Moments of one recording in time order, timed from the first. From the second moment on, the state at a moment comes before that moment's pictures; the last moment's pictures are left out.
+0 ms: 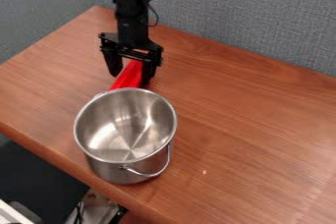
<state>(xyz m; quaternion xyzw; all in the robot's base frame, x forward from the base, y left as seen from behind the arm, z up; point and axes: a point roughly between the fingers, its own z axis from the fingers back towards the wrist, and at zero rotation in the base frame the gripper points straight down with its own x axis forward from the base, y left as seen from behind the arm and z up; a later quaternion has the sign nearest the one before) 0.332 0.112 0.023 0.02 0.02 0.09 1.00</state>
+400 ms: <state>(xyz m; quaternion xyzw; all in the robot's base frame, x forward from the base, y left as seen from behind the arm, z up) 0.333 0.112 0.022 0.02 0.01 0.09 1.00</state>
